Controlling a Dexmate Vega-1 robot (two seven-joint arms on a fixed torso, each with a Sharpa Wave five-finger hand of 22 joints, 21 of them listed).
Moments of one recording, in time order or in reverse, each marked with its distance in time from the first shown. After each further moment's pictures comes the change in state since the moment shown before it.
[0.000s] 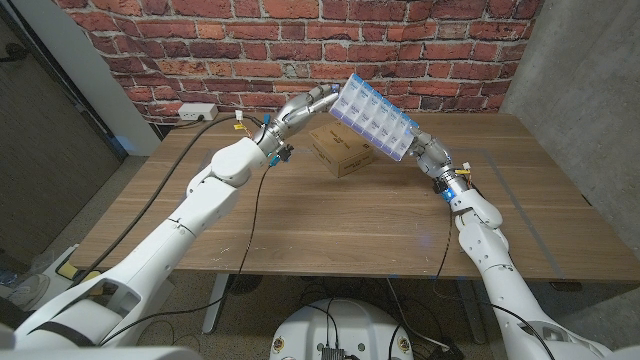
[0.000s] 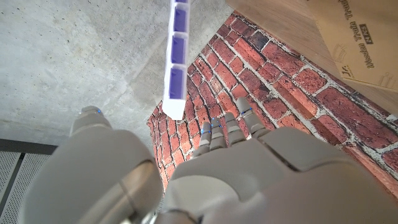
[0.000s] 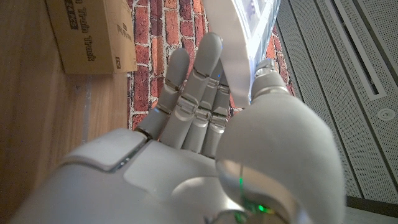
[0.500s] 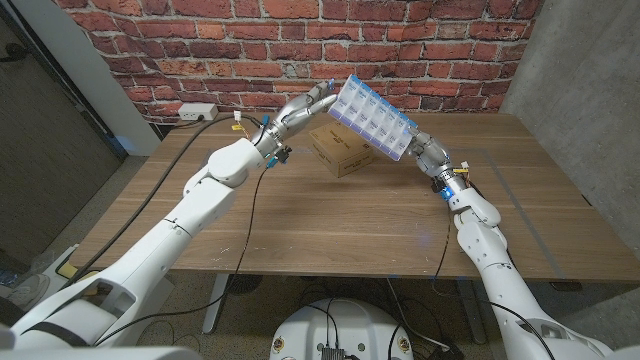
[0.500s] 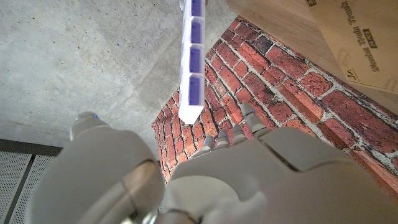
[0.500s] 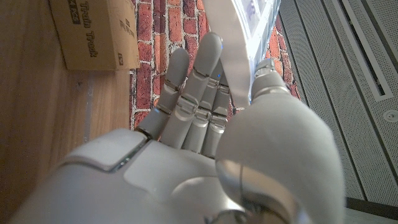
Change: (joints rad) left arm 0.012 0.020 0.000 0.005 -0.022 -0.047 -0.020; left_hand -0.017 0.048 -0.129 0.033 0.072 -0.014 -0.070 -0.043 -0.120 -0.104 0.043 -0.008 -0.092 -0.110 0.043 -0.007 -0.064 -0.003 0.022 -0.204 -0.028; right arm 0.011 0.000 -0.008 0.010 -0.017 0.003 -0.026; right_hand 0.000 0.000 0.000 0.000 0.000 0.001 -0.001 -0.002 0.006 0.000 0.000 -0.008 0.003 0.000 0.000 0.000 0.000 -0.003 0.003 0.015 -0.019
